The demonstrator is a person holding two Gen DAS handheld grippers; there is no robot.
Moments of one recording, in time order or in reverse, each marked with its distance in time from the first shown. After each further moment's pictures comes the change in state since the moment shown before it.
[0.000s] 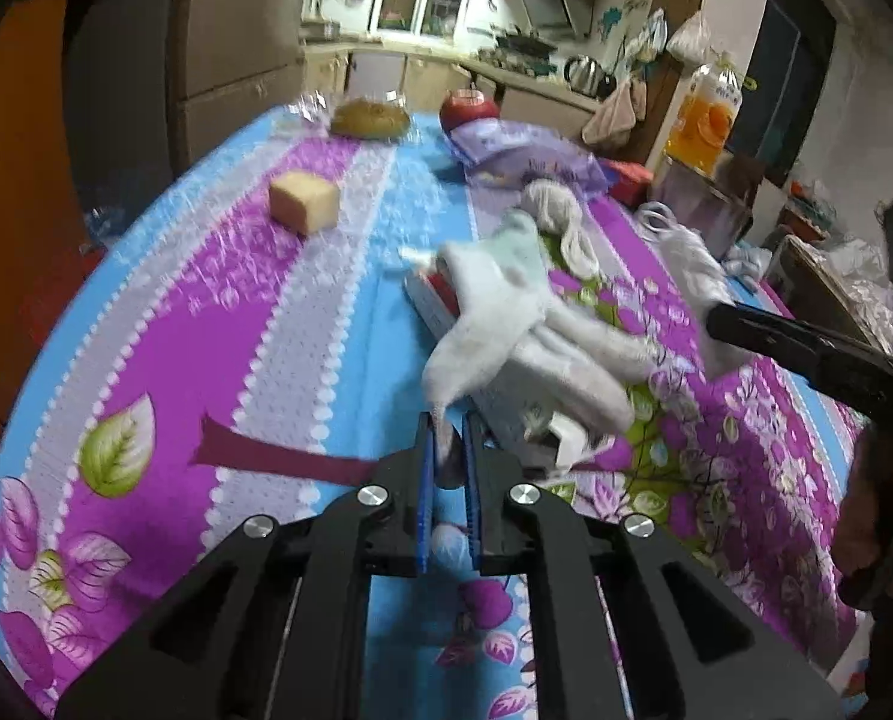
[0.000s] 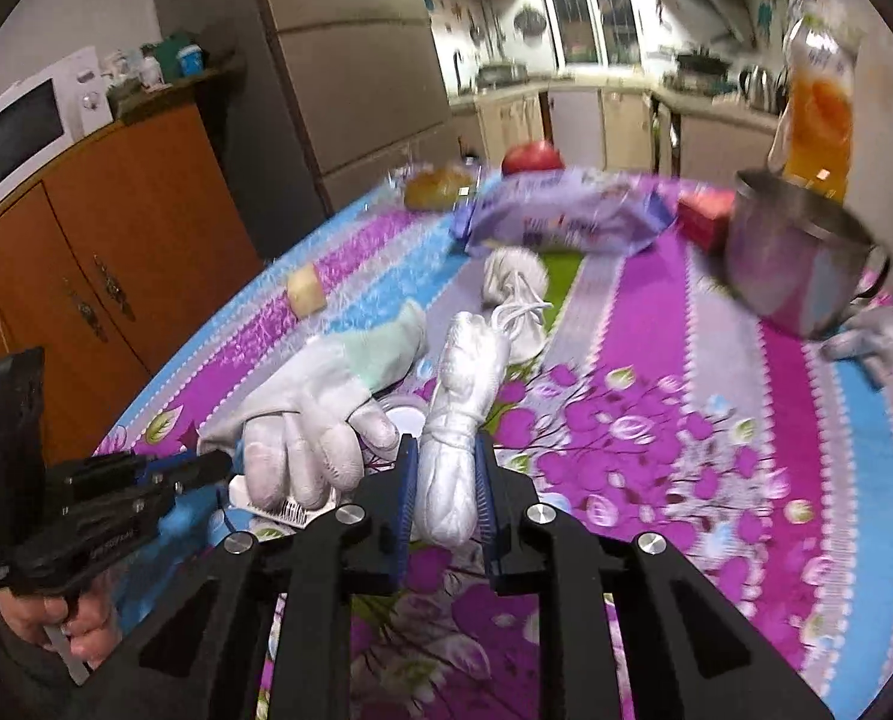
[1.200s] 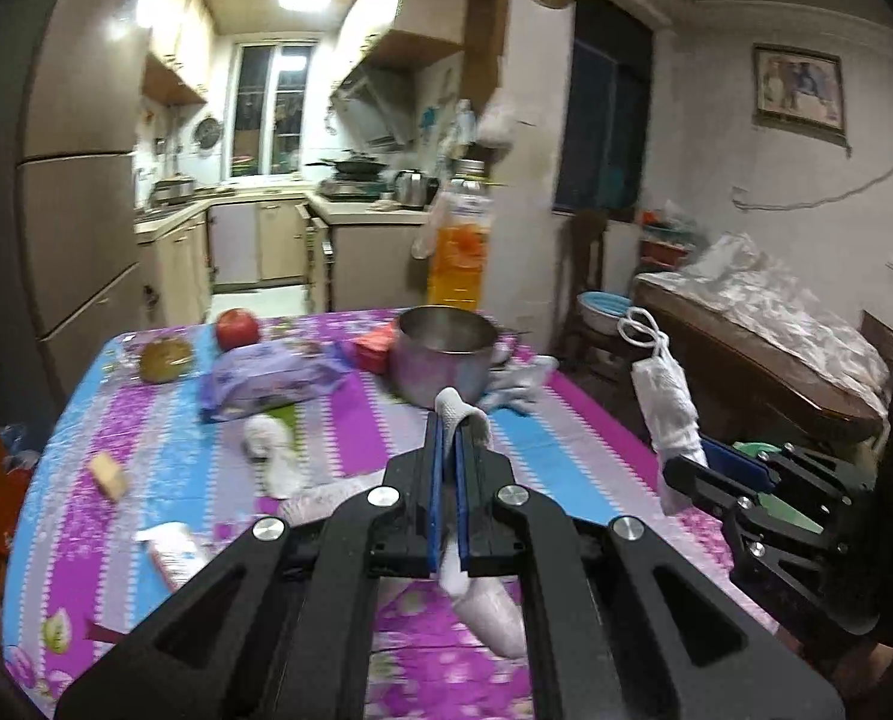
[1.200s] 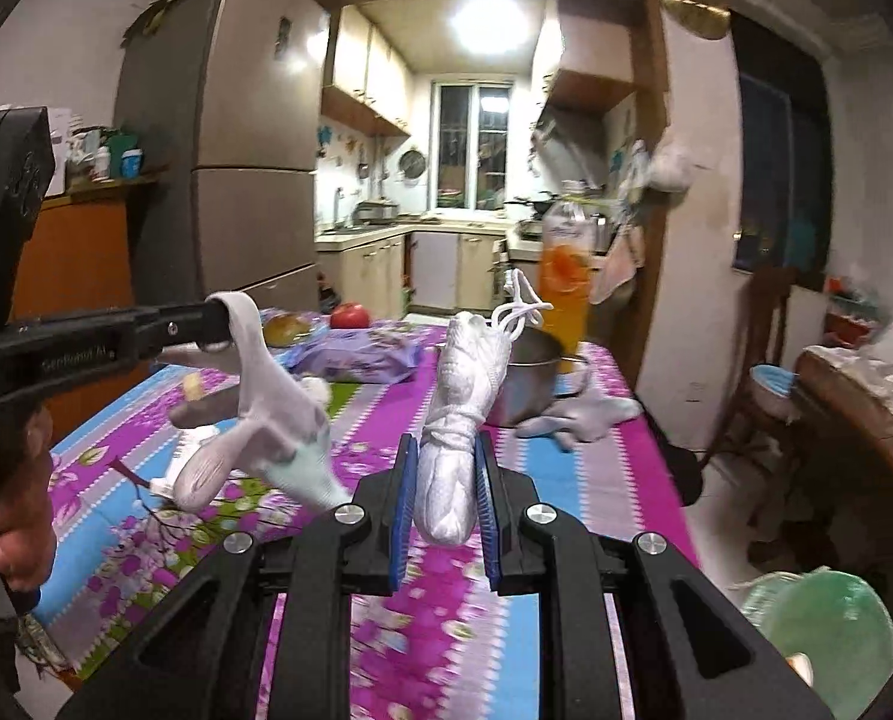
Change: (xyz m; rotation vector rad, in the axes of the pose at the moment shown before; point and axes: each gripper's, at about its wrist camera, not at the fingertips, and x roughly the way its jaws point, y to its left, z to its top) left arm -0.087 -0.203 0.059 0.281 -0.273 -0.250; right arm -0.228 -0.047 -0.059 -0.027 -0.344 -0.388
